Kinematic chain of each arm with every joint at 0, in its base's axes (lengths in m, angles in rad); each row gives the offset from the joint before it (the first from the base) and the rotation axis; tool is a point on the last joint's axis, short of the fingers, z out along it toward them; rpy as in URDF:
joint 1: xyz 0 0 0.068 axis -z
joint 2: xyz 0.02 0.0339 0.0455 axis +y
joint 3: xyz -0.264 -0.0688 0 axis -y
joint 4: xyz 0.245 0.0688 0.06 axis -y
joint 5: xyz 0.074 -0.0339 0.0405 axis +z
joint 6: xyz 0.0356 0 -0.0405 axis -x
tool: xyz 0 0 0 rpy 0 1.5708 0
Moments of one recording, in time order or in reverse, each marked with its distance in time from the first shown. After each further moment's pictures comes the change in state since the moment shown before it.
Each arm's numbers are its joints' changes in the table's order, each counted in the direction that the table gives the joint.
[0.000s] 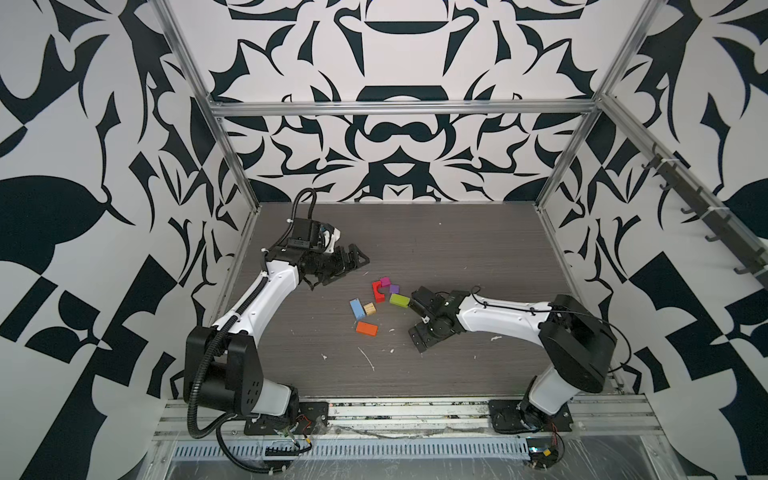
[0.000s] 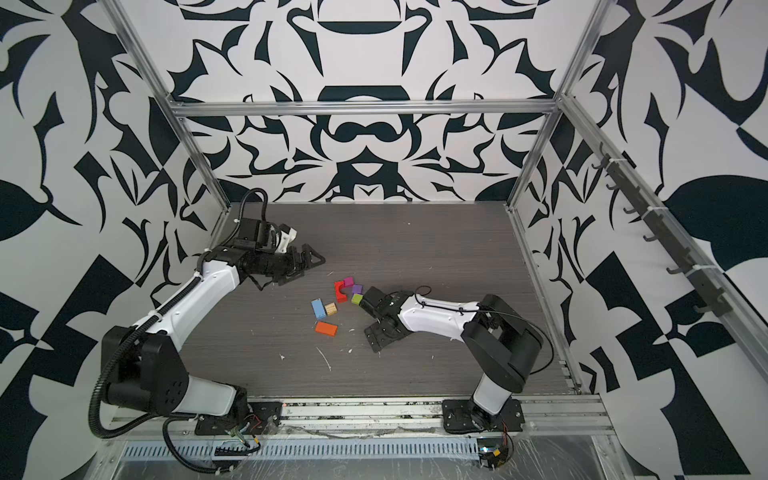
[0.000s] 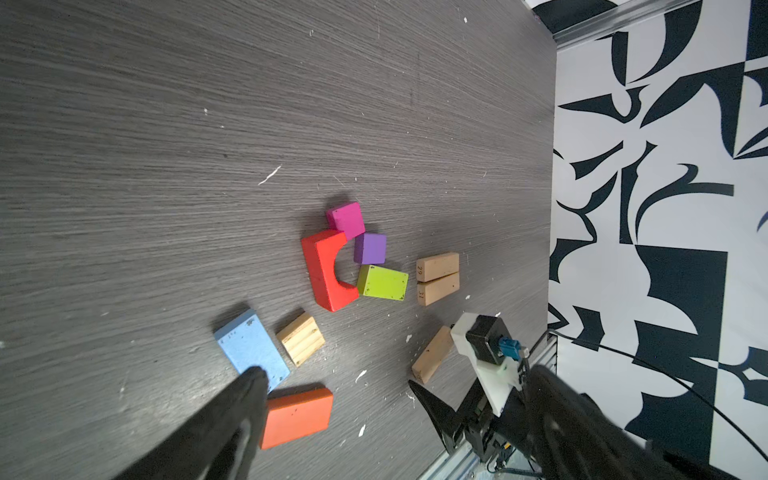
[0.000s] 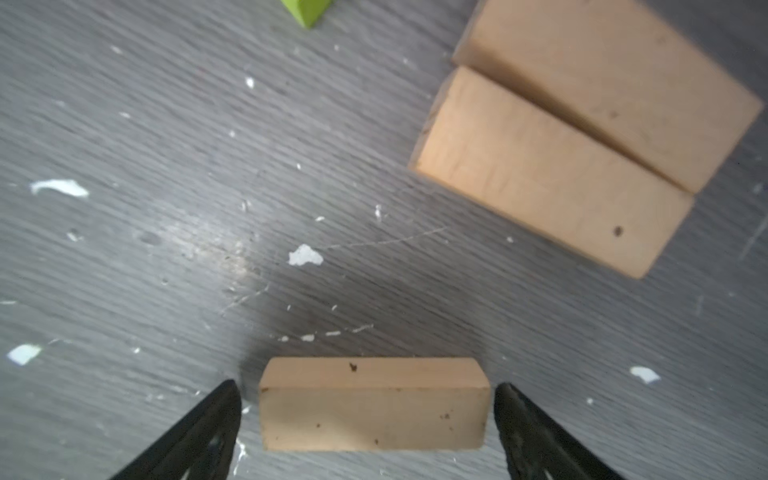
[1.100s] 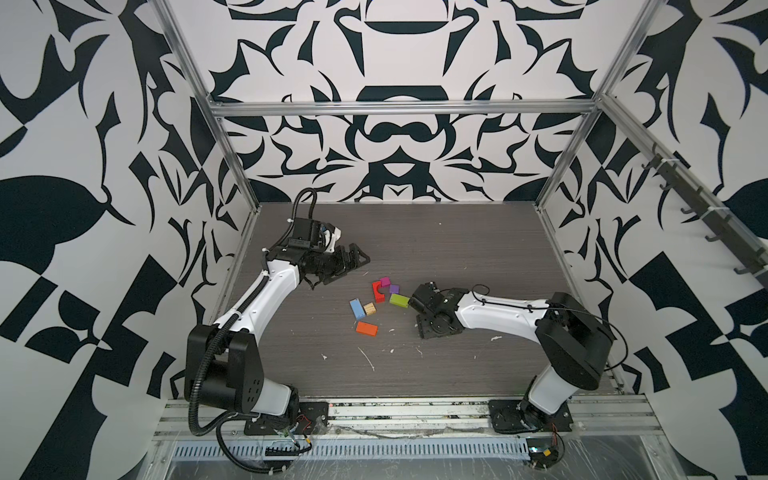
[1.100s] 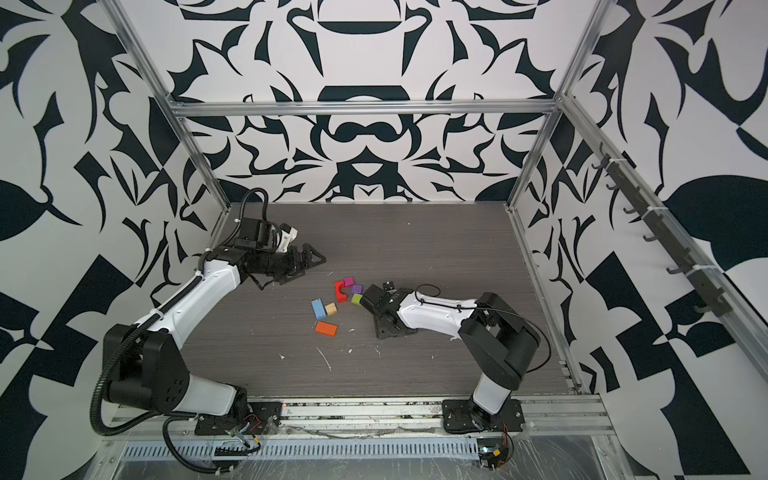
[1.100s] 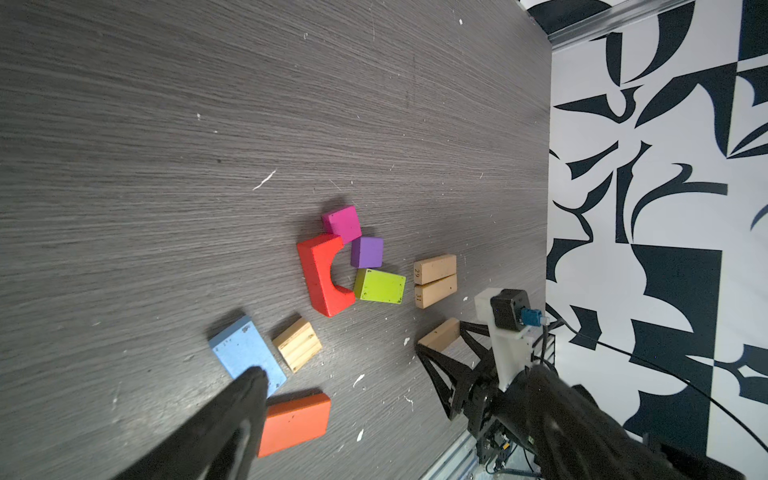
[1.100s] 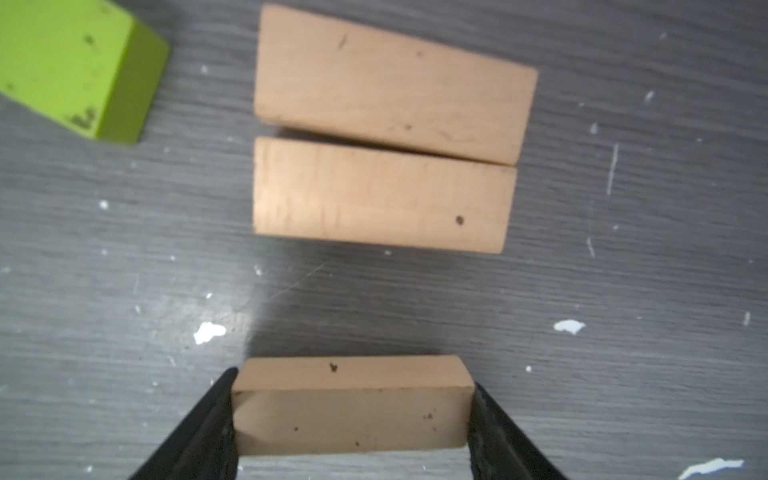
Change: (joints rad) left arm 0.000 0.007 0.000 0.018 -0.011 0.001; right arm 0.039 0.015 0.024 -0.024 -0.126 -0.286
